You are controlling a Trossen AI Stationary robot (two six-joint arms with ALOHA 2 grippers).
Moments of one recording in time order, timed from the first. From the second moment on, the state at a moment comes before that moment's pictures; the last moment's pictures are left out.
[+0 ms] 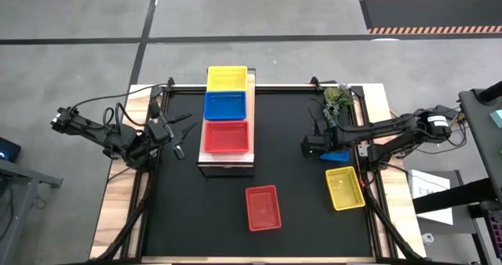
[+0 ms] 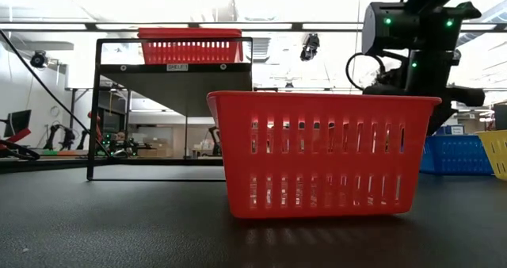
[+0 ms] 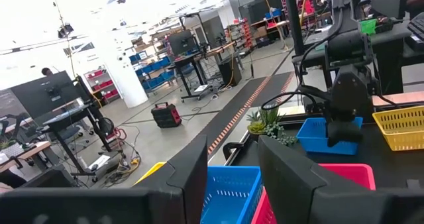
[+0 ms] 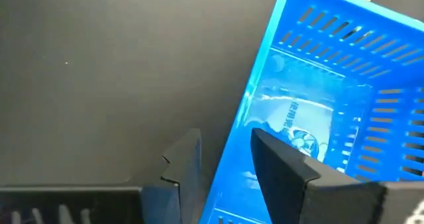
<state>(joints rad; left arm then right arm) -0.39 0.61 0.66 0.04 -0.92 0.38 -0.04 1.35 0.73 -0.87 0.37 1.29</state>
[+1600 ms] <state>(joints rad) -0.39 0.61 0.66 0.04 -0.92 0.38 -0.05 1.43 1.27 -0.95 0.46 0.52</state>
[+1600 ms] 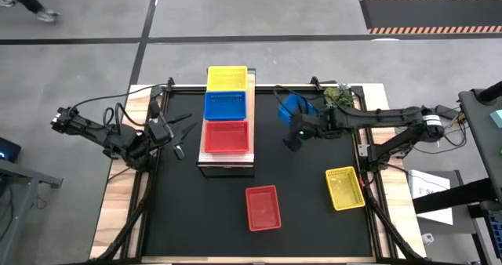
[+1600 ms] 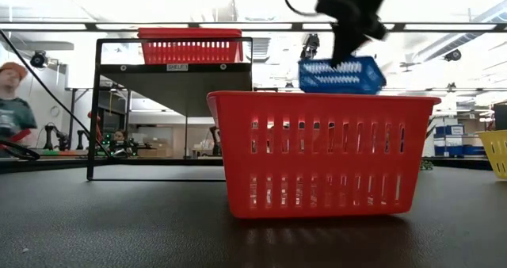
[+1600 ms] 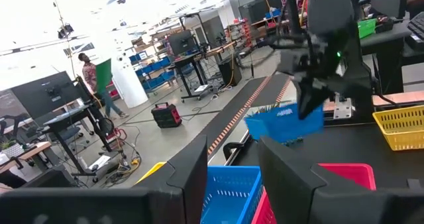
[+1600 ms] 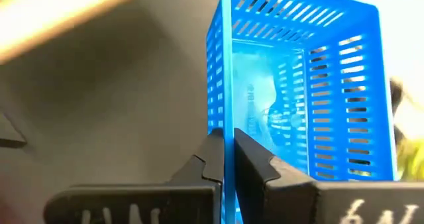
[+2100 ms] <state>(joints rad) -0.39 0.61 0.66 0.04 -0.92 0.38 -0.05 1.71 1.74 -0.97 0.45 -0.08</state>
